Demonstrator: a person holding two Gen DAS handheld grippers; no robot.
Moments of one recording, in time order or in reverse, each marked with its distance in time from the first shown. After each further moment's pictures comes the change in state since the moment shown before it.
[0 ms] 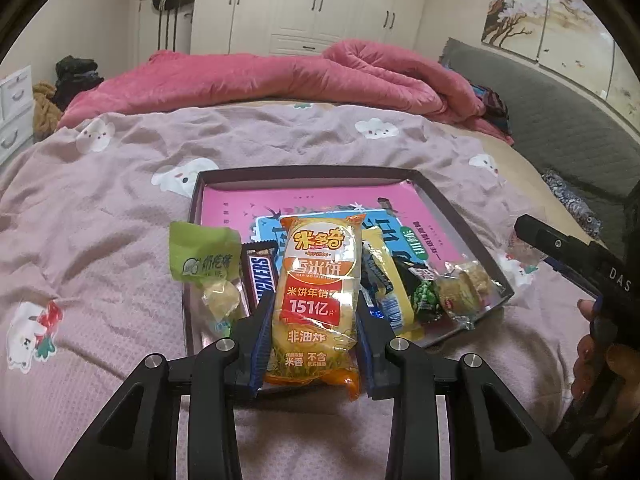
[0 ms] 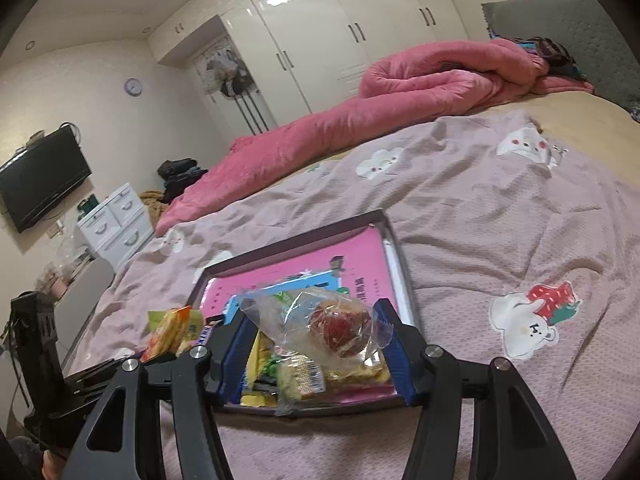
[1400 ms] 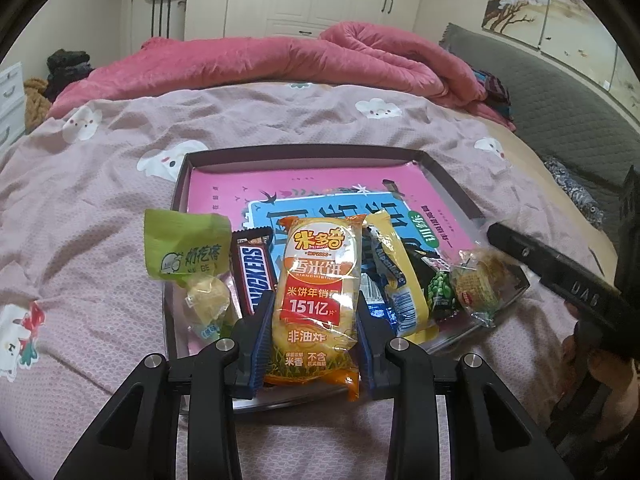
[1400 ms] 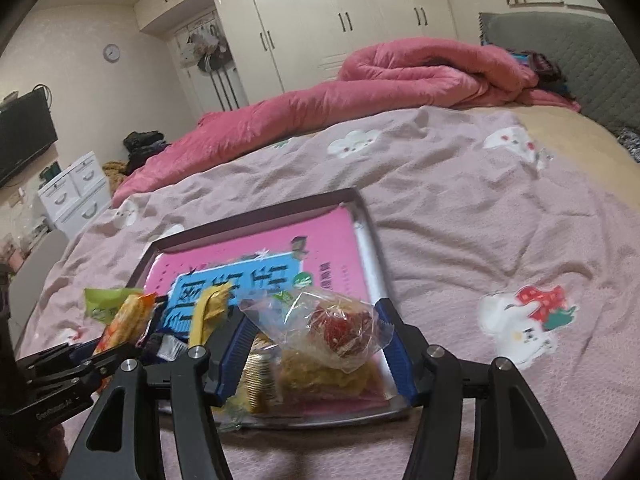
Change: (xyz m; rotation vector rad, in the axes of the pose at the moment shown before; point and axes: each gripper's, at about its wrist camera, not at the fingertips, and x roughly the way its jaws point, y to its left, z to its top) left arm 0.027 0.000 -0.001 0.004 0.056 -0.014; right arm 0.040 0.008 -0.016 -0.101 0.058 -0.142
